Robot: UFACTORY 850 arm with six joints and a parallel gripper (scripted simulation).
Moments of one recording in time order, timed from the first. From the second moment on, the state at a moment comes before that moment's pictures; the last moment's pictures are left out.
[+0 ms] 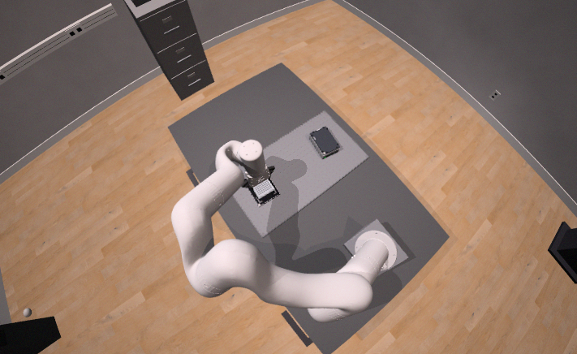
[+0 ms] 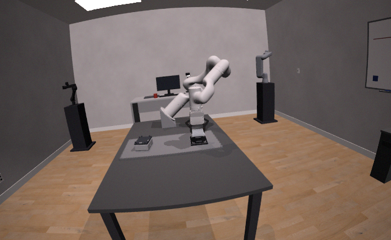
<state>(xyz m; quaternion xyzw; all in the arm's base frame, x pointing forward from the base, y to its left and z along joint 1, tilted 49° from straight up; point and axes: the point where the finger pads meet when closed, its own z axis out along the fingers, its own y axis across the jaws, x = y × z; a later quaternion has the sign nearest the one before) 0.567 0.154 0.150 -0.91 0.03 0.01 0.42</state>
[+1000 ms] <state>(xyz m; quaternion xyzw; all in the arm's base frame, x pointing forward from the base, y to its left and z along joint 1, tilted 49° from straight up) 0.567 0.178 0.129 -0.91 0.03 0.01 0.42</state>
